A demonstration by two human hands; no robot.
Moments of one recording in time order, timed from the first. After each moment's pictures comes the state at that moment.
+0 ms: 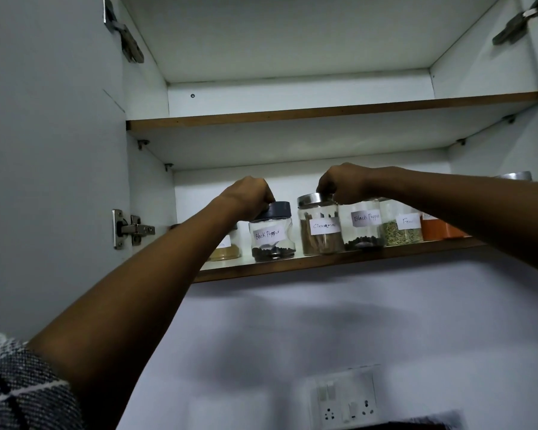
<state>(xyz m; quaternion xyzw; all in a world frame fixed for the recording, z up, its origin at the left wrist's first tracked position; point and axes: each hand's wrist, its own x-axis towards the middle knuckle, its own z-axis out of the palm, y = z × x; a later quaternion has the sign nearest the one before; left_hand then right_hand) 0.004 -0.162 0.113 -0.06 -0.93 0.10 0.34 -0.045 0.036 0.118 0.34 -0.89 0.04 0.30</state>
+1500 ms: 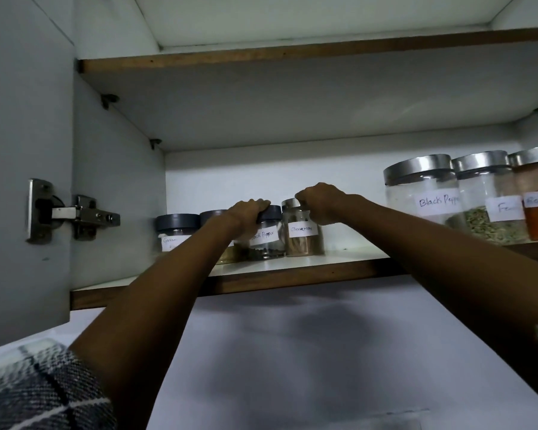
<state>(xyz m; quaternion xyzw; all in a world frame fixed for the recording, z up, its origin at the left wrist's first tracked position) -0.151 -0.256 0.082 0.01 -0.95 0.08 0.29 -0.210 -0.091 0.091 0.31 -0.88 0.01 0.37</state>
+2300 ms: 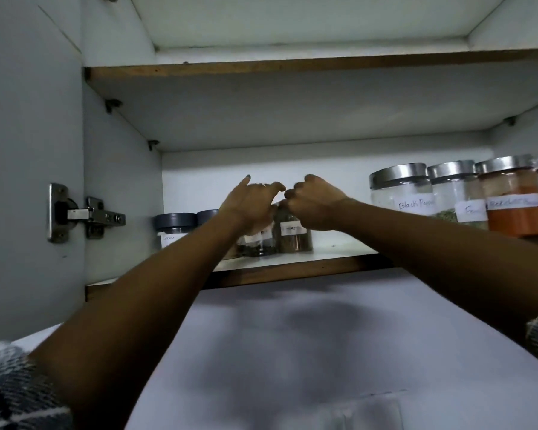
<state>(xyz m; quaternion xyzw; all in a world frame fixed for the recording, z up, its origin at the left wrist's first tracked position) -0.119 -0.222 0.086 -0.06 -0.89 0.18 0.42 -0.169 -0.079 0.084 0.35 -0.72 -0.29 0.52</state>
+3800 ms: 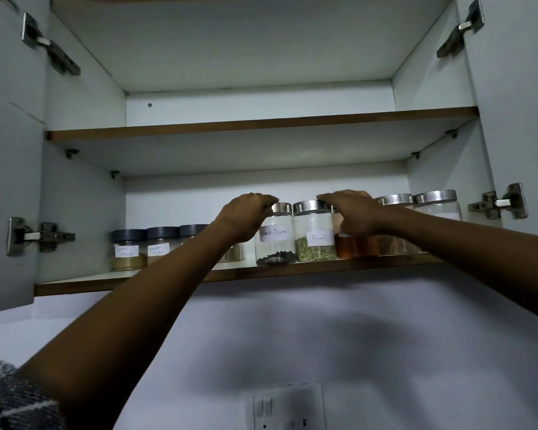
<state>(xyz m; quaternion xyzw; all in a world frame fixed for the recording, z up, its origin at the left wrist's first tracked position) -0.071 -0.011 0.082 -0.06 -0.90 0.07 0.42 -0.147 0.204 0.078 0.35 -0.87 0.05 0.35</state>
